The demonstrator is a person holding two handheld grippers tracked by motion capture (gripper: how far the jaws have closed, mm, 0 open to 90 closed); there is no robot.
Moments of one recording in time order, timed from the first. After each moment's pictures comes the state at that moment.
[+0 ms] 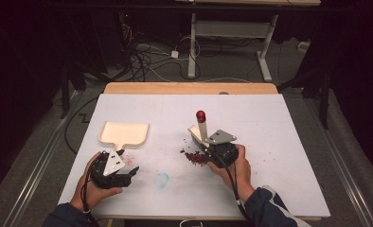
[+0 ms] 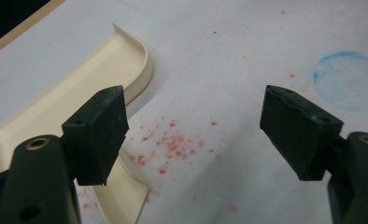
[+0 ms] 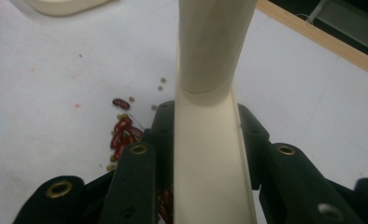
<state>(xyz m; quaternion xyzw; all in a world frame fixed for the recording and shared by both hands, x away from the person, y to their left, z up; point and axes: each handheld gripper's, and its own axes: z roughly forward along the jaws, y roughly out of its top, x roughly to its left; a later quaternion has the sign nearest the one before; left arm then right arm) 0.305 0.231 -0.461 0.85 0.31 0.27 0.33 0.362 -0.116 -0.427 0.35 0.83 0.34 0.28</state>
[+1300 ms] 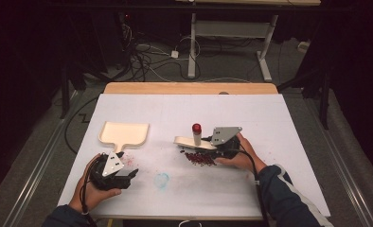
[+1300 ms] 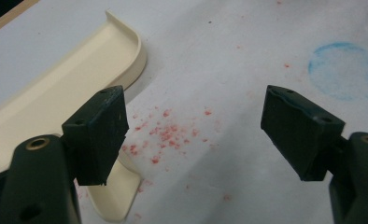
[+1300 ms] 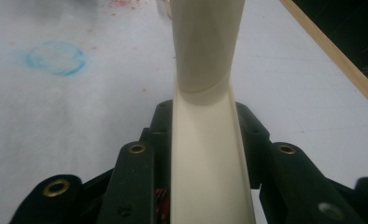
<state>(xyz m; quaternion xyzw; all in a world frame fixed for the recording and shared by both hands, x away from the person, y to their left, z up) 0.303 0.233 -0.464 0.86 0.31 0.25 0.33 0.407 -0.148 -0.440 0.04 0.89 0.42 0.17</state>
